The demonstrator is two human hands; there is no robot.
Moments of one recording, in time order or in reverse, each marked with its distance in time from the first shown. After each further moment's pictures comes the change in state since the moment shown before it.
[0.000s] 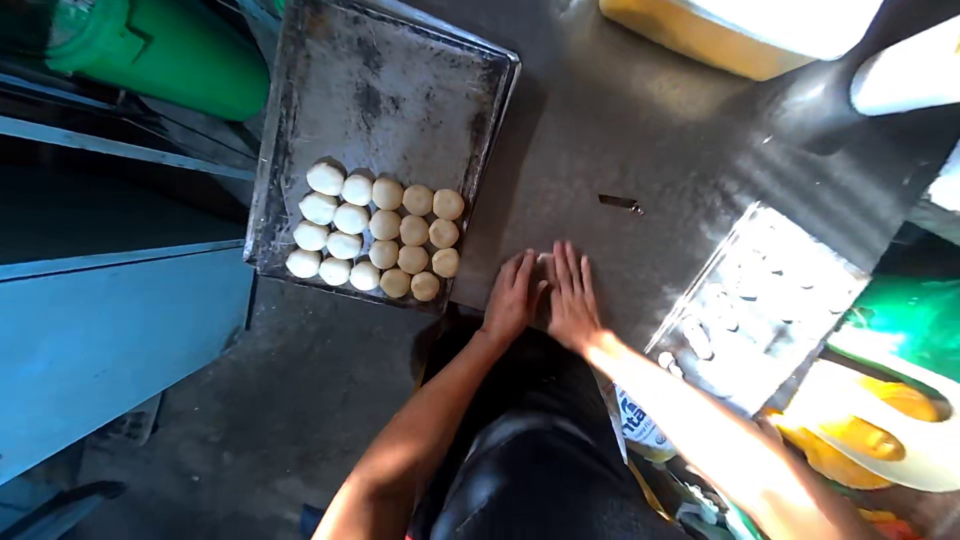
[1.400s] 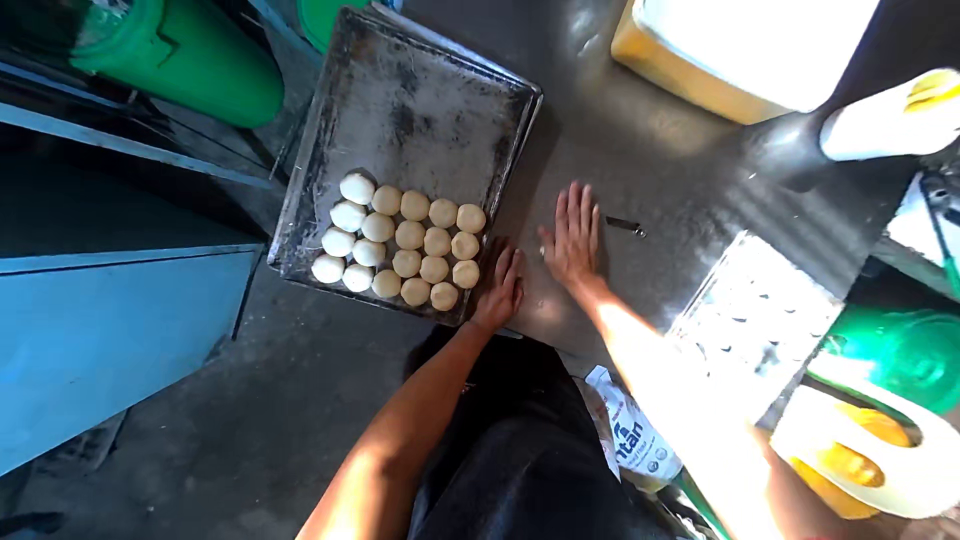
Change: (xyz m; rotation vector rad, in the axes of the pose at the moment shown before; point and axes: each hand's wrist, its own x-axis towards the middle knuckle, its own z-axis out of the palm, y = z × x) left_hand 0.007 -0.064 -0.018 0.191 -0.027 -0.037; right_hand 0.135 0.008 -0.009 -0.173 0.138 0.158
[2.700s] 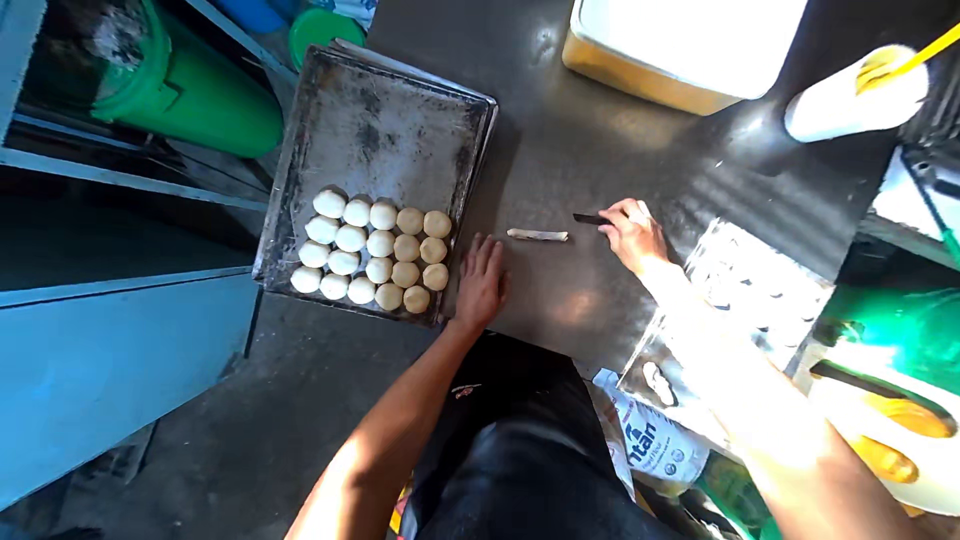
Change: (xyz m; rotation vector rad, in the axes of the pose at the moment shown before) left_hand 0.030 0.052 -0.030 0.149 0.038 0.056; right_hand -0.011 0.170 -0.068 0.243 0.014 -0.054
